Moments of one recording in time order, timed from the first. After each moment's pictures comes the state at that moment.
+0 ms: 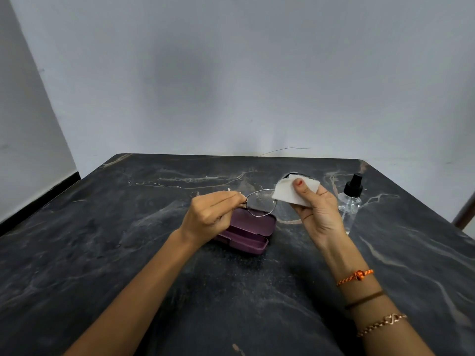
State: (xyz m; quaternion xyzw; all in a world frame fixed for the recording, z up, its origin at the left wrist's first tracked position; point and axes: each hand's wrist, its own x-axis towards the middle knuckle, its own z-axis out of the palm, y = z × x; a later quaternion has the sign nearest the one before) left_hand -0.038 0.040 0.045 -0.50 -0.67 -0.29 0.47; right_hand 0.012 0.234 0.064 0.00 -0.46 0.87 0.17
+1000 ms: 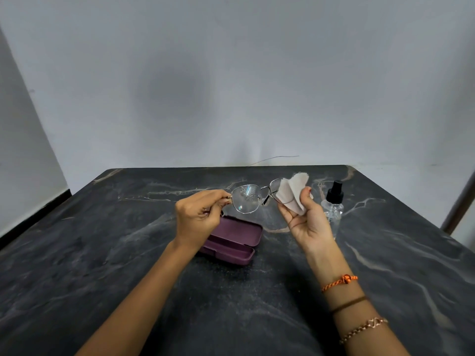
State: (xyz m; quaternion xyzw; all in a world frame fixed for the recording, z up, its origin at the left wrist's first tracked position) left_hand -0.030 0.059 0.058 -0.36 -0.69 -0.41 0.47; right_hand 0.004 0.251 0.059 -0.06 -0.28 0.95 0.15
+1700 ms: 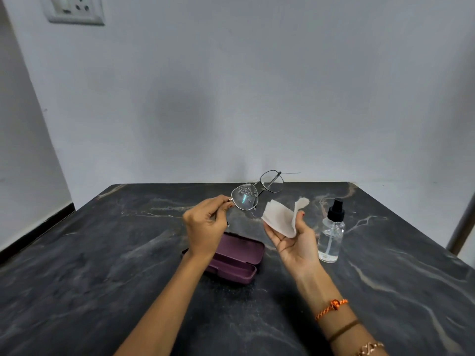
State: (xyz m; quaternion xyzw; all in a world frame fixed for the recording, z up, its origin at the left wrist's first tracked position) left_hand -0.042 0.078 0.062 -0.28 -0.67 -0.47 0.50; right_hand 0.002 0.230 0.050 -0.05 -0.24 0.96 0.12
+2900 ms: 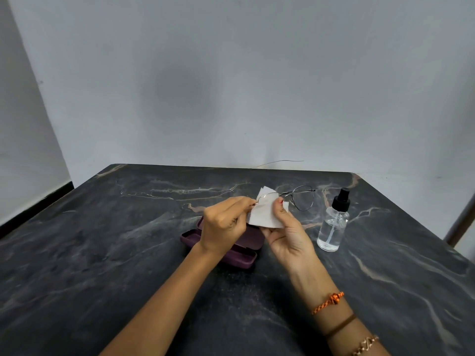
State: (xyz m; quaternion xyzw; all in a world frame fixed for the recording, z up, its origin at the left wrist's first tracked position) left_hand -0.027 0.090 0.051 -0.38 -0.69 -0.36 0.50; right_hand 0.015 0.205 0.058 -0.04 -0.31 0.95 0.07
